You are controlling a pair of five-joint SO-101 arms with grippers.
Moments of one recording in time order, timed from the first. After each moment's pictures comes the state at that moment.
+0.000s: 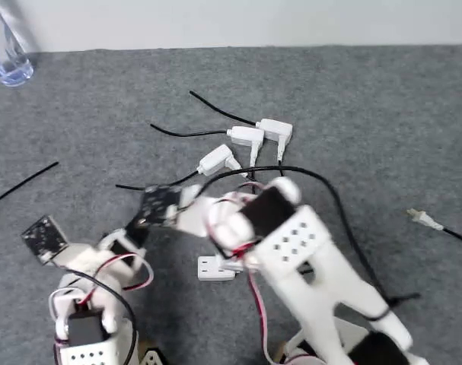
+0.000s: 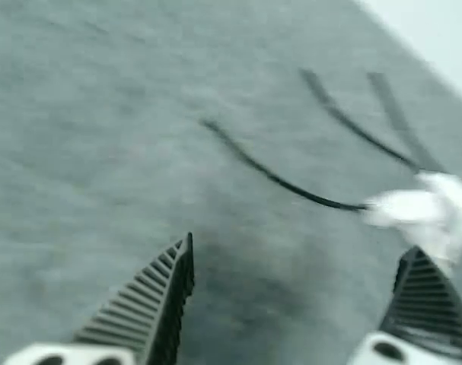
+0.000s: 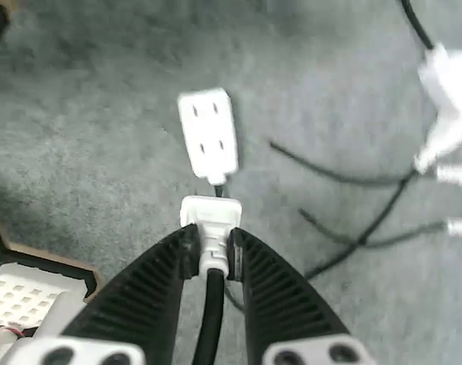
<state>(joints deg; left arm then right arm) -12.9 -103.8 94.6 63.6 37.8 -45.2 -22.3 11.3 96.9 41.4</state>
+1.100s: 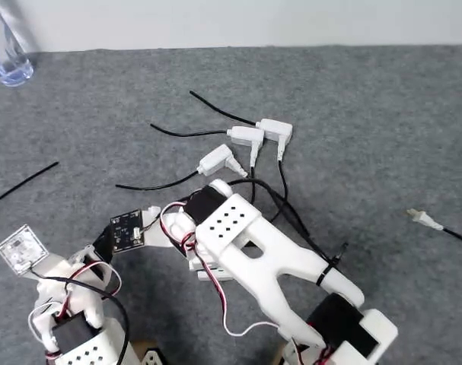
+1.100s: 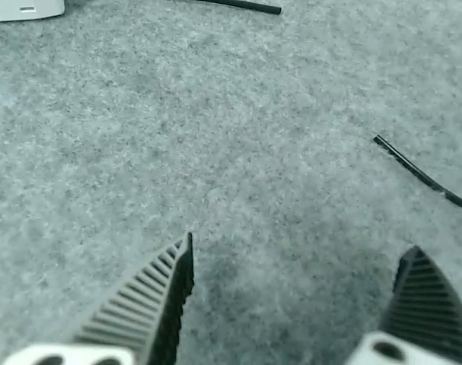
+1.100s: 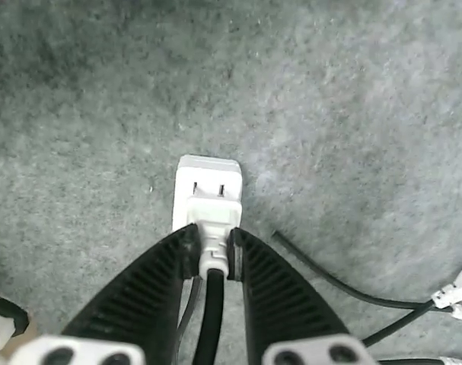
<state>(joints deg) -34.5 -103.8 96.9 66.9 17.3 -49.1 -3.7 17.0 78.7 50.8</state>
